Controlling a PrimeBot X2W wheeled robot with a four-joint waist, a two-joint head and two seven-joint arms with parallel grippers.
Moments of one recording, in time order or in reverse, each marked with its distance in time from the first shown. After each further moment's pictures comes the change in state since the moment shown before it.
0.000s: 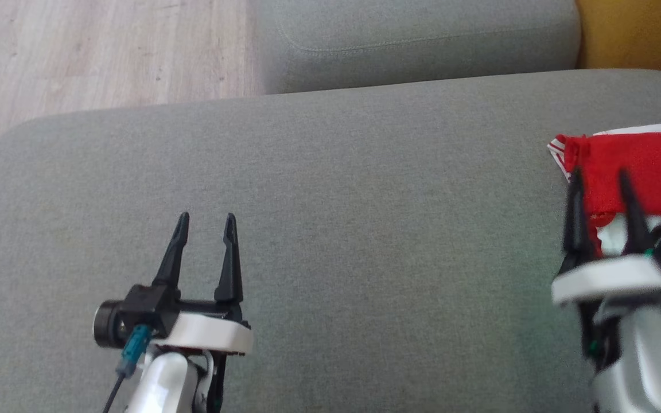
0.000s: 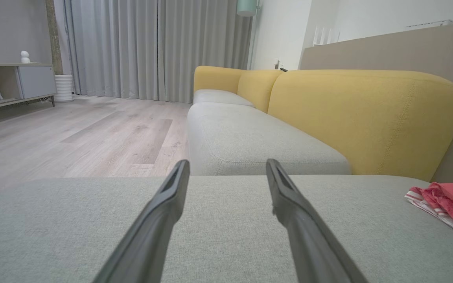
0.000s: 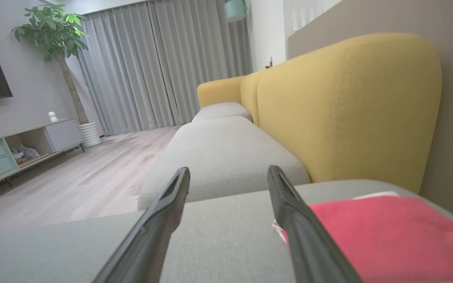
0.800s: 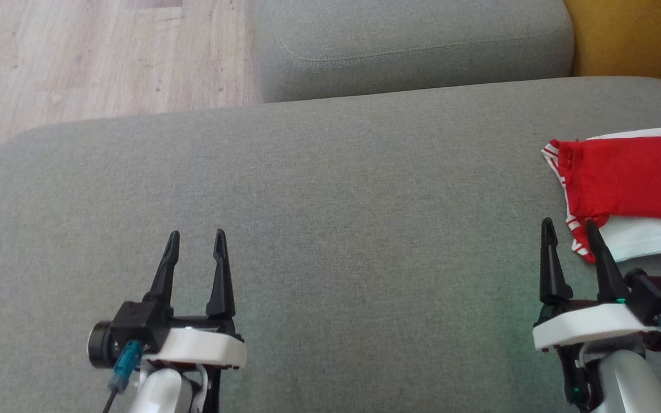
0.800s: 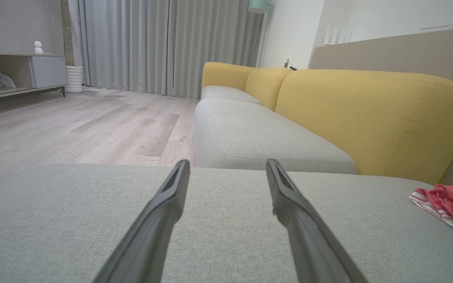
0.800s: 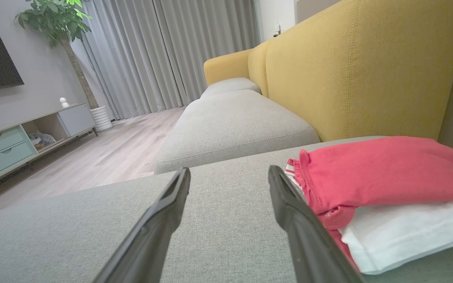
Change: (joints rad) left arm 0.056 0.001 0.020 -0.015 -0.027 0.013 0.000; right arm 0.147 0.007 0.078 0.026 0.066 0.000 -0.050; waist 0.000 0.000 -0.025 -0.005
